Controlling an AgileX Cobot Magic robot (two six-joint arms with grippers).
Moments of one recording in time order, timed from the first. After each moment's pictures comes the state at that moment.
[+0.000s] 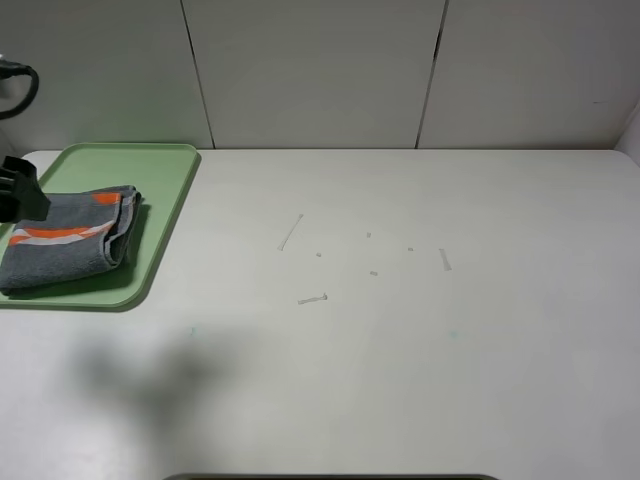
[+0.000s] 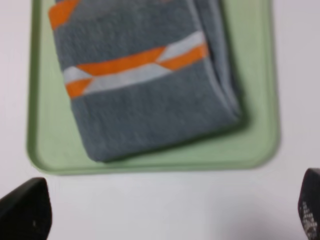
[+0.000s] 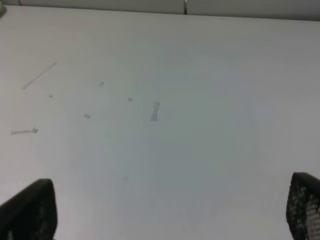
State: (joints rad) left arm -0.17 1.05 -0.70 0.35 0.64 -0.25; right arm 0.21 -0.01 -0.49 0.03 1.03 0.00
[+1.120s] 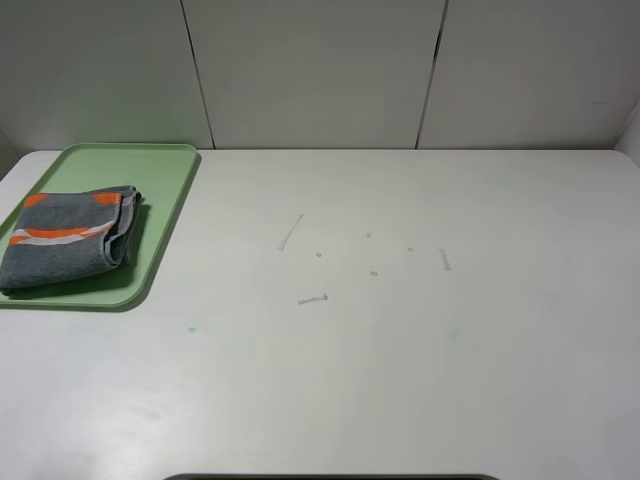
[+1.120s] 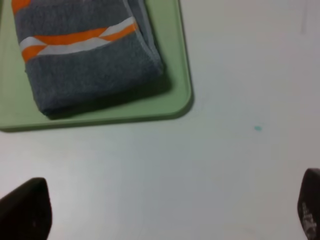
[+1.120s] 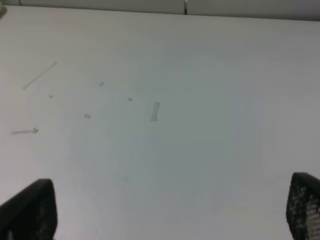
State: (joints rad) left arm -0.33 0.31 -0.51 0.21 0.91 -0.28; right arm 0.21 -0.01 -0.49 0.03 1.03 0.00
